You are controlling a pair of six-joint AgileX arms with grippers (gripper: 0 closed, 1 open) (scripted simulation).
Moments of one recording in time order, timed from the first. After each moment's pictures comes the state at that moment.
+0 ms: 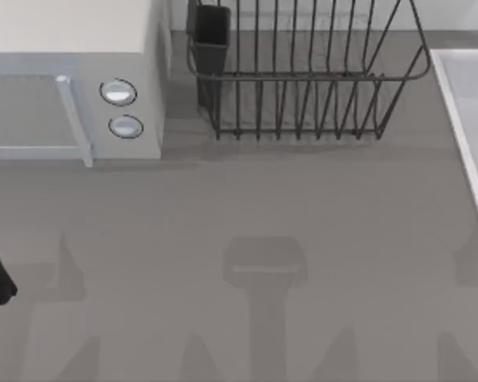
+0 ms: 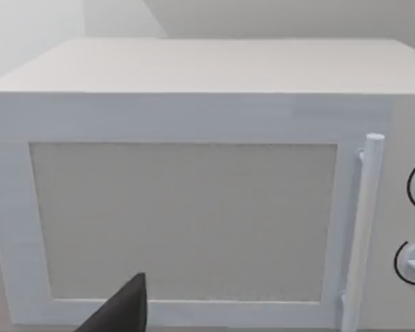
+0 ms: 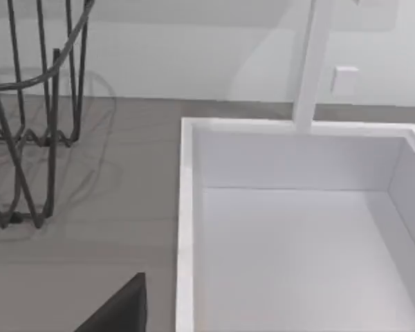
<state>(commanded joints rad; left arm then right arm) 0.00 0.00 0.00 0.00 0.00 0.00 -0.05 0.29 0.25 -0.17 0.00 -0.05</state>
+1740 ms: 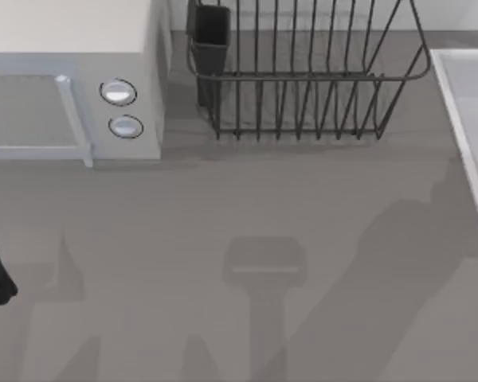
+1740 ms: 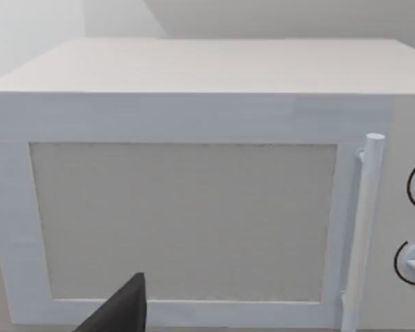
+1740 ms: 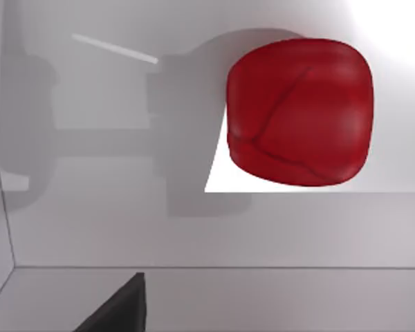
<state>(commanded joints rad) 0.00 0.00 0.00 0.00 0.00 0.00 -0.32 2.10 1.52 -1.00 0.00 -0.30</state>
